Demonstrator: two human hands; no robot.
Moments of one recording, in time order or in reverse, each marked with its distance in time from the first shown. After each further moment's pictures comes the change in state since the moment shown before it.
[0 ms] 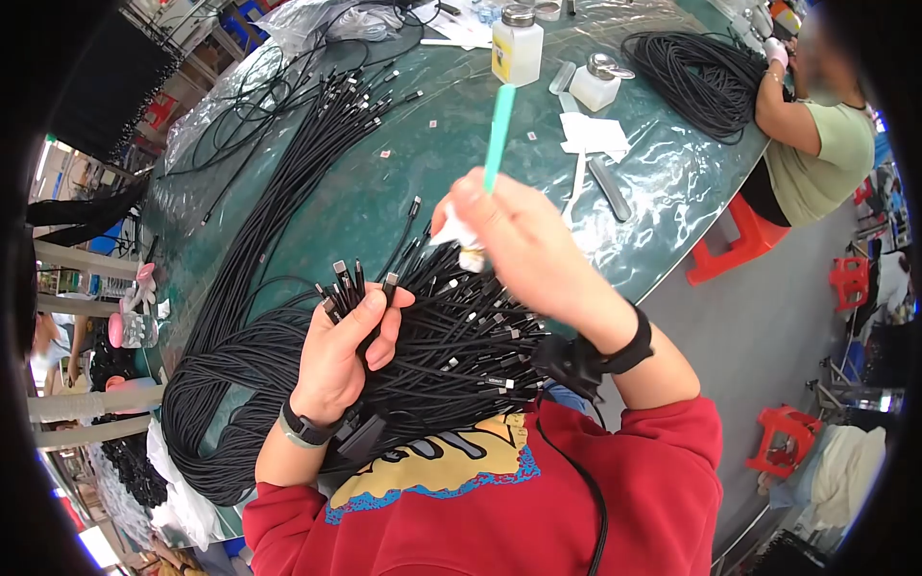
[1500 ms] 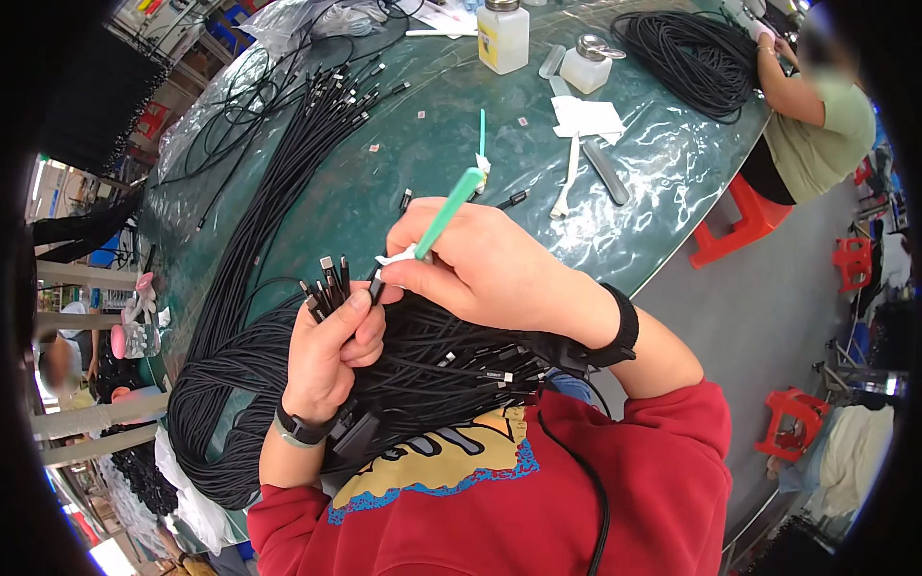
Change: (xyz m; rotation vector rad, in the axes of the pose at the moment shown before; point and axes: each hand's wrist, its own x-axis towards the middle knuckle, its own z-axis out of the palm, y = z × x) left_hand -0.001 0.004 -0.007 -0.069 -0.046 -0.063; right_hand 0.002 0.006 0.016 -0.250 -0.170 -0.463
